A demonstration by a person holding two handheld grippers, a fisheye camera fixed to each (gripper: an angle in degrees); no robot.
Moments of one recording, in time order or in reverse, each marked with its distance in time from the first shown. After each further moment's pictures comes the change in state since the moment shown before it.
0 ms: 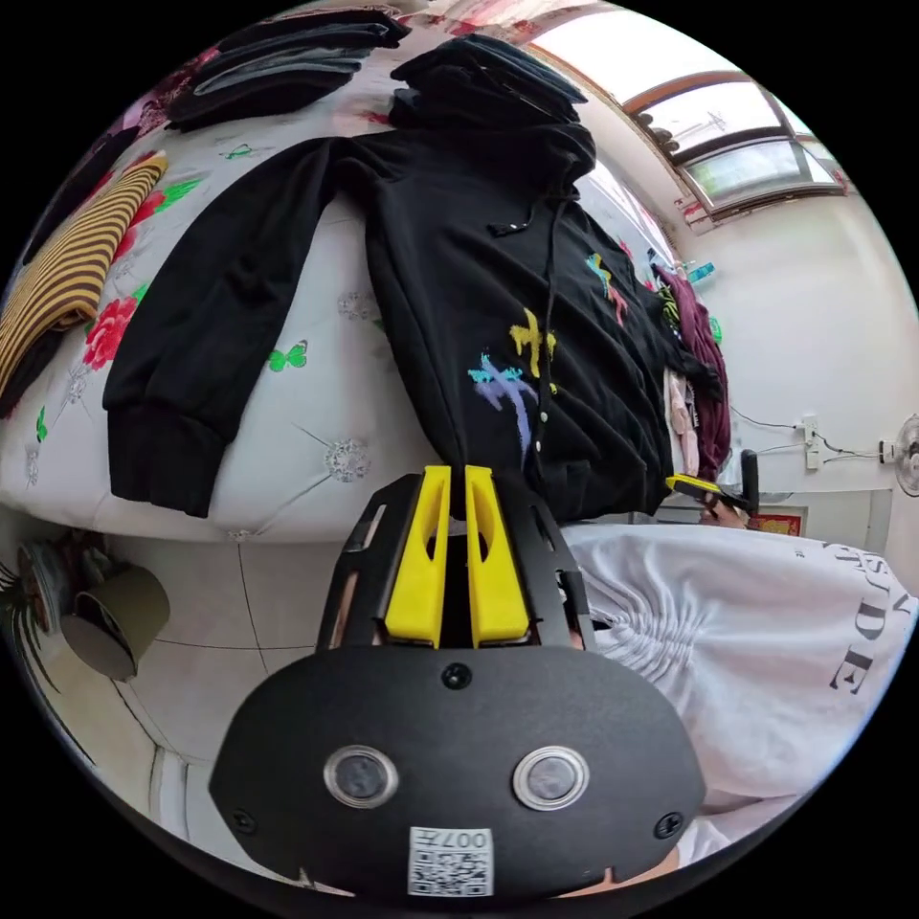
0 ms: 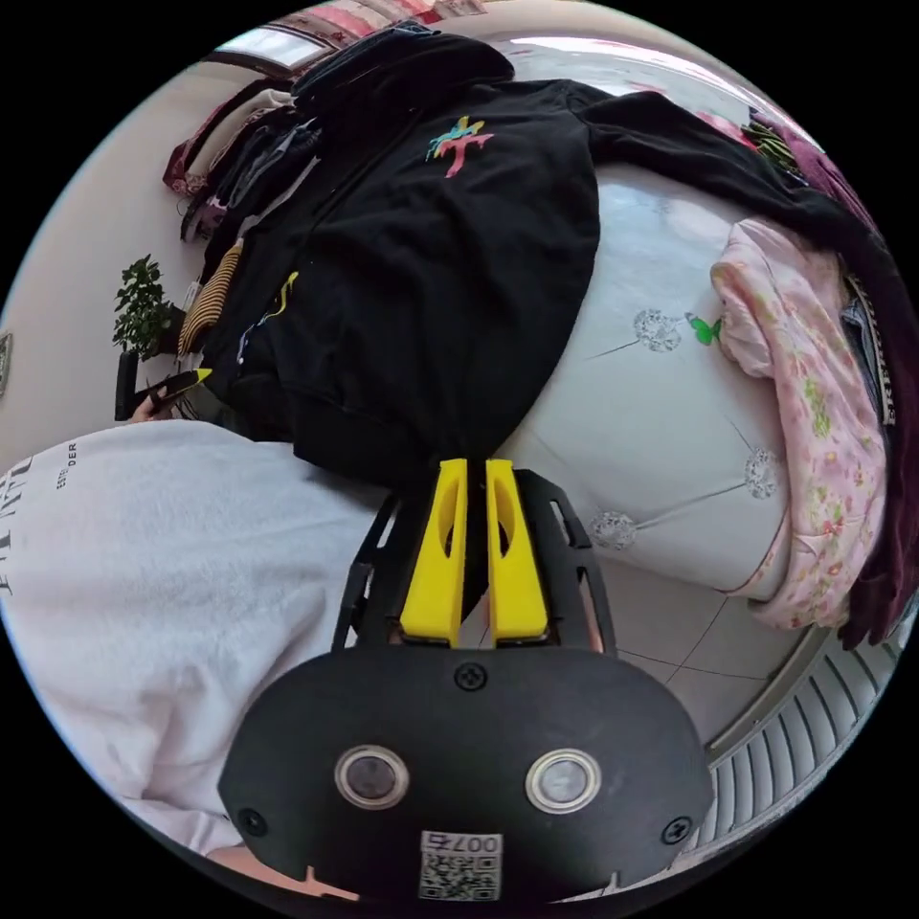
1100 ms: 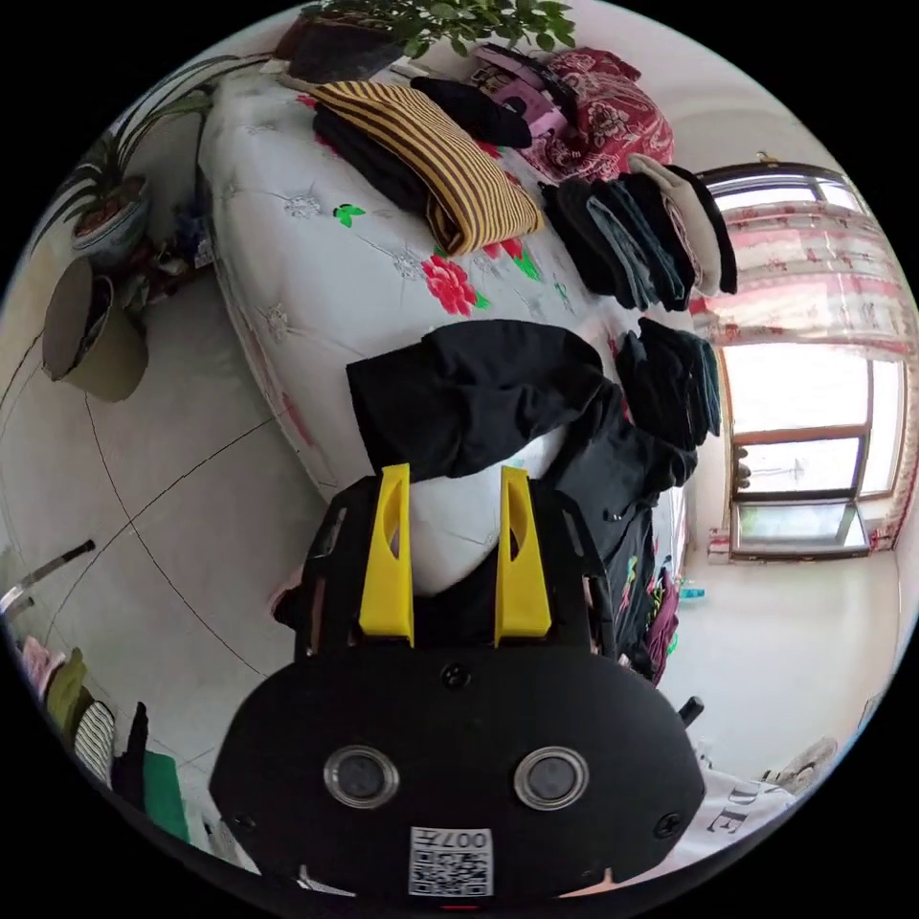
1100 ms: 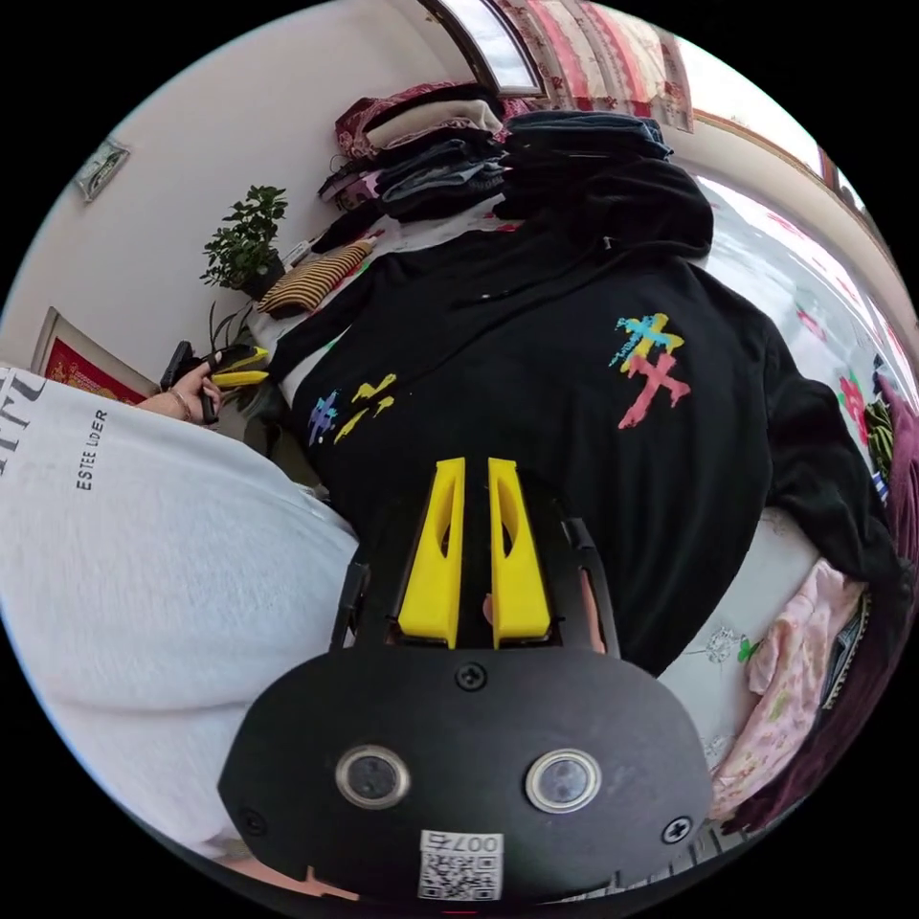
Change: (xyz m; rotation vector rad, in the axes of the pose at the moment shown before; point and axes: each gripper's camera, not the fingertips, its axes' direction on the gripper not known) left arm -0.151 0.107 -0.033 0.557 0.026 -0.827; right arm -0.131 -0.072 0.005 0.250 0.017 -0.438
